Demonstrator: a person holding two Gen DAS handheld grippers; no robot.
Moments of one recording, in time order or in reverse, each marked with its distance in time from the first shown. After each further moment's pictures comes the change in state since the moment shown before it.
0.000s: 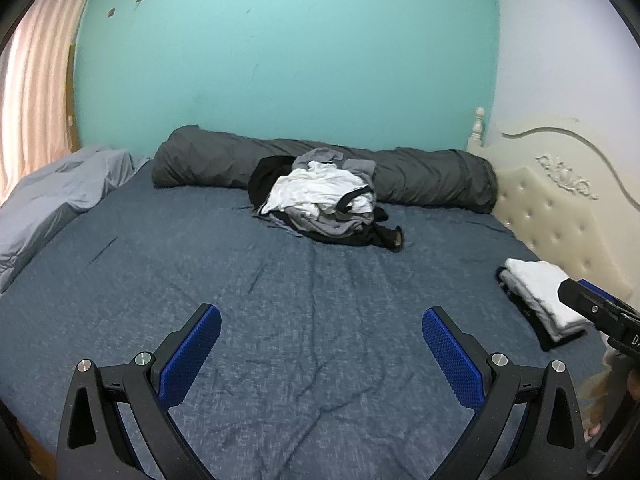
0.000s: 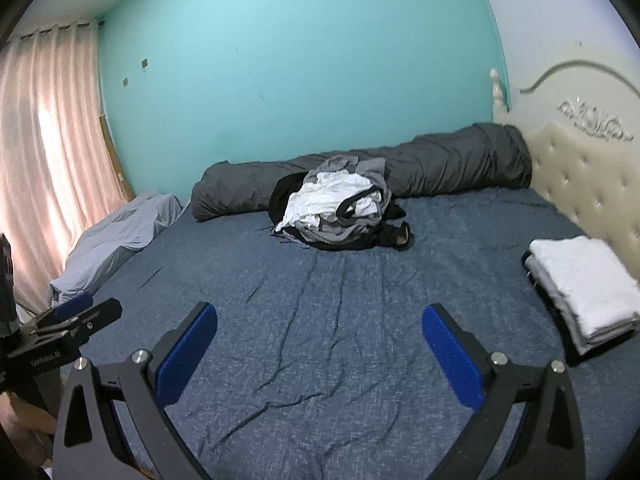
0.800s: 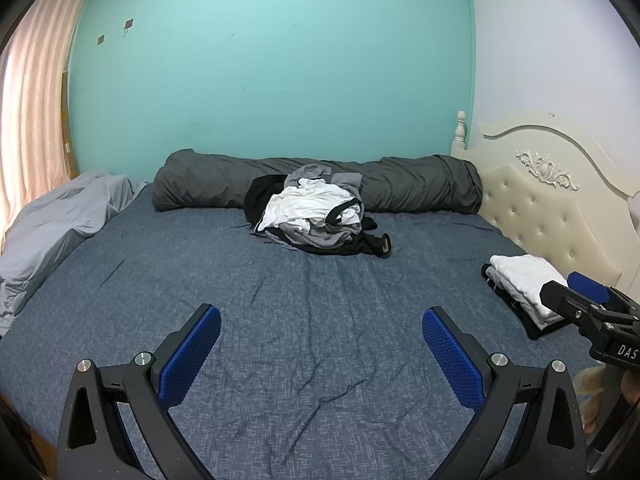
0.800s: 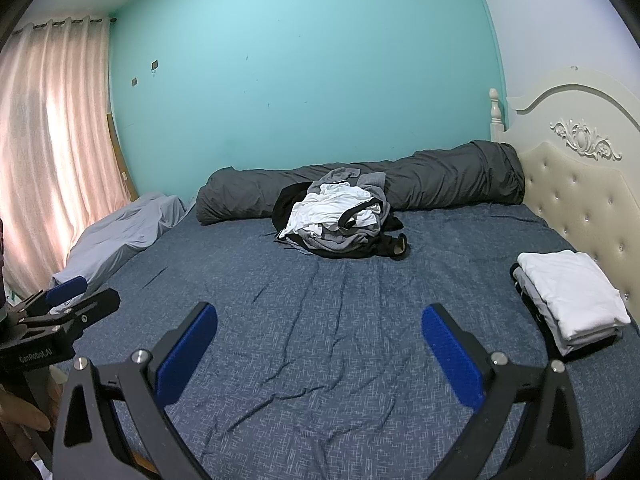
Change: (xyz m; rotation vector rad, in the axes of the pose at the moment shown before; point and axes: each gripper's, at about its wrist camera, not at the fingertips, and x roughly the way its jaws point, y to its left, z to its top) left arm -0.085 -0.025 0.008 0.070 -0.043 -0.028; right arm -0.065 0.033 -0.004 -0.041 -0.056 -0.020
